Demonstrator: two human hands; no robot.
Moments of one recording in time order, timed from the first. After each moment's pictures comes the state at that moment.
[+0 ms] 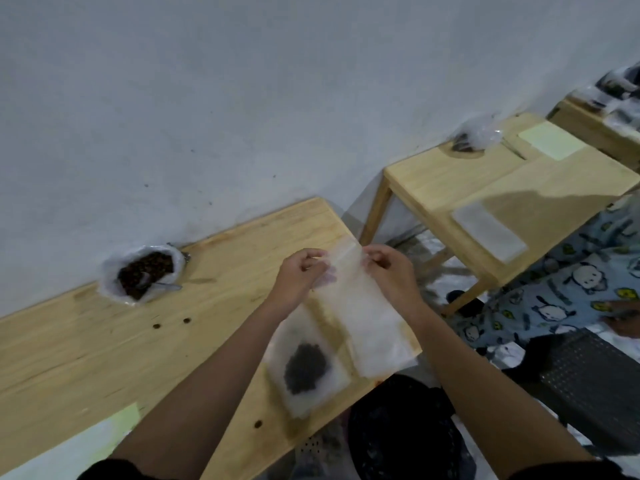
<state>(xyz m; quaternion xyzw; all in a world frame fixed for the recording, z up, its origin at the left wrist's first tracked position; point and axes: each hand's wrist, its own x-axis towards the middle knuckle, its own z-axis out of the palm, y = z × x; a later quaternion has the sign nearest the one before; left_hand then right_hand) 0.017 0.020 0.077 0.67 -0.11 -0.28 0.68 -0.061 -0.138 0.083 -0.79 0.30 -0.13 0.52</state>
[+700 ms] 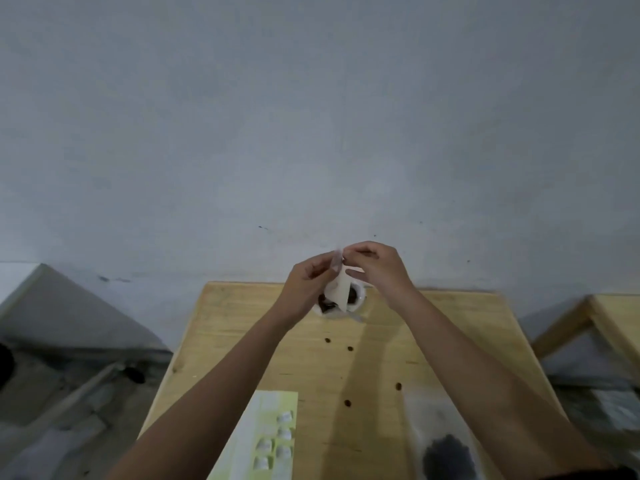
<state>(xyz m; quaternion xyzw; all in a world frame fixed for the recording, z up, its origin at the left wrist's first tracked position) 0.050 0.277 0.183 0.70 -0.06 -0.04 0.71 0.084 0.130 0.196 -0.71 0.03 0.08 0.69</state>
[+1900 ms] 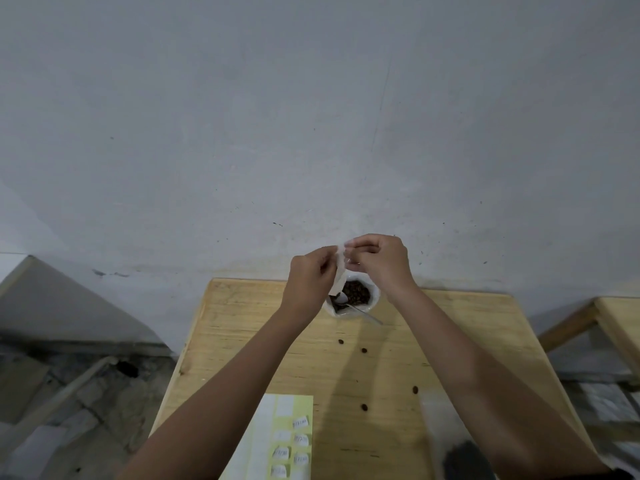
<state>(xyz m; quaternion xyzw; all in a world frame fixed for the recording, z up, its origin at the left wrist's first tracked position) 0.077 0.306 0.165 0.85 -0.05 0.15 0.50 0.099 0.177 0.200 -0.76 0.07 0.03 0.64</state>
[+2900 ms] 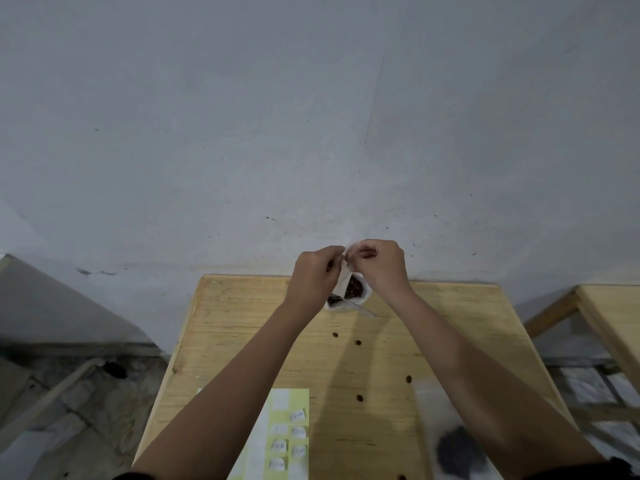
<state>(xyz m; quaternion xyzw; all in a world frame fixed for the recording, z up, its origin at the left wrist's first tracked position) 0.080 0.297 0.159 0.87 -0.12 0.16 0.44 0.090 0.173 0.186 -0.85 0.03 -0.04 0.52</state>
